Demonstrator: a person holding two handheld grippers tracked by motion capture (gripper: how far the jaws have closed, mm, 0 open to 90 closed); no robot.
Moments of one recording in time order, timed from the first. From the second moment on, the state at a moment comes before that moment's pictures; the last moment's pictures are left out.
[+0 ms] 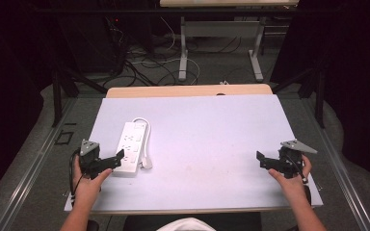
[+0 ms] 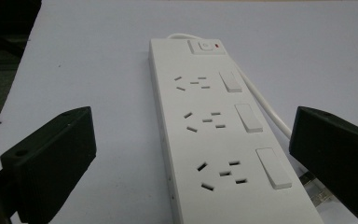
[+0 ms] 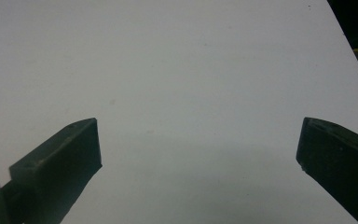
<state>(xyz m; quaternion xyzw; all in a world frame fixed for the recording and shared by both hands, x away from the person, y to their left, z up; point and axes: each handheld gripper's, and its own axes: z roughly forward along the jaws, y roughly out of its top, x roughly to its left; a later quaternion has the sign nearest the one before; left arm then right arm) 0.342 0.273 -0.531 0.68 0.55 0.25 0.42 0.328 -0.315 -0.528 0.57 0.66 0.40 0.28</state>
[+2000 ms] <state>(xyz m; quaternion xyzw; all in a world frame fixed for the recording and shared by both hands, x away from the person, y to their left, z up) 0.348 0.265 -0.501 0.68 0.54 0.29 0.41 0.332 -0.304 -0.538 0.56 0.68 0.40 0.26</state>
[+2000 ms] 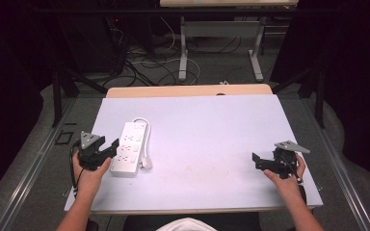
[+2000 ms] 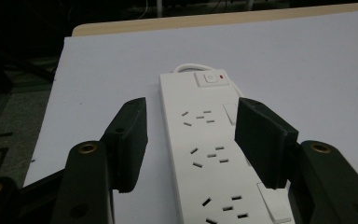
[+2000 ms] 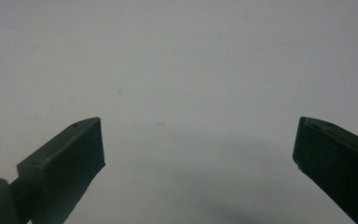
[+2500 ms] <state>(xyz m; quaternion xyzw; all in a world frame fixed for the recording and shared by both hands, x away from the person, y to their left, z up) 0.358 0.253 -0.488 0.68 0.53 0.27 0.43 0.333 -0.304 -0.540 0.56 0.68 0.40 0.26</state>
